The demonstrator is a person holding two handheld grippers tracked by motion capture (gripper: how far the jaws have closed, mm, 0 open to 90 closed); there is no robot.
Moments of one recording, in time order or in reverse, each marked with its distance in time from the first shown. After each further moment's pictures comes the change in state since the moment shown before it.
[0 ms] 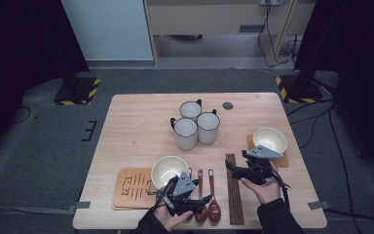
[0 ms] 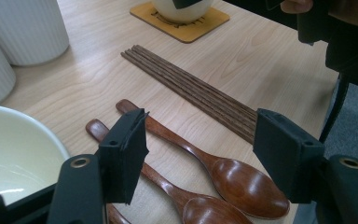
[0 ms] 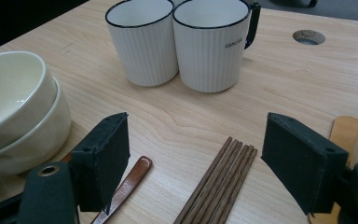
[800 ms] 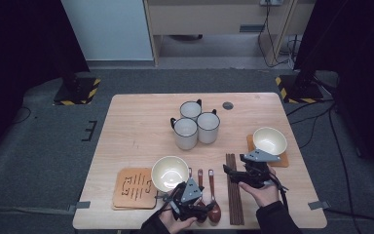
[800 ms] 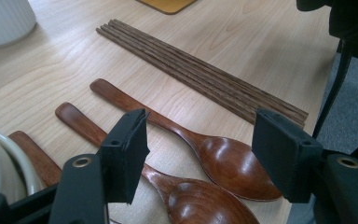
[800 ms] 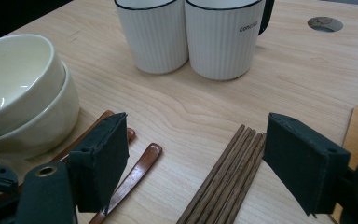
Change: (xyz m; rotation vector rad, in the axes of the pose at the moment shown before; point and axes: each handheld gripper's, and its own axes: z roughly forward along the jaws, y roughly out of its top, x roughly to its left) left arm -0.011 -0.012 0.017 0.072 -0.027 0.058; right arm 0.005 -0.009 0.003 0.029 0.021 -0.006
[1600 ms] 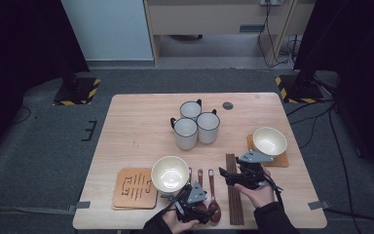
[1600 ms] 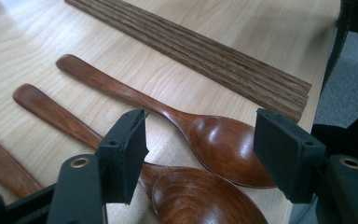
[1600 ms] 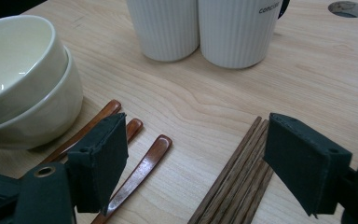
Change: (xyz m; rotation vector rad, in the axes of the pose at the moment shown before) left arm -0.001 -0.009 0.020 0.088 -0.055 0.033; right arm 0.007 -0.006 0.013 0.039 0.021 -0.006
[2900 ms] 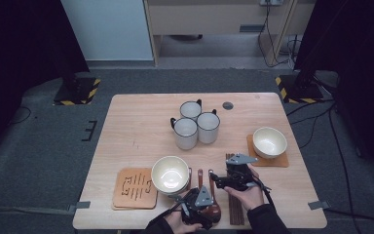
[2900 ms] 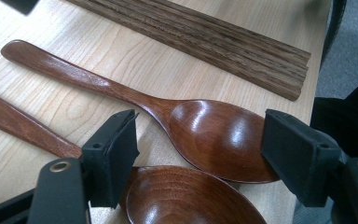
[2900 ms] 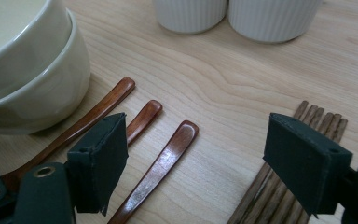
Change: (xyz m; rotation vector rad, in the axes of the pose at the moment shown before) left arm -0.005 -0.003 0.018 0.070 -0.043 0.067; right arm 0.017 -0.008 0.029 0.094 0.032 -0.012
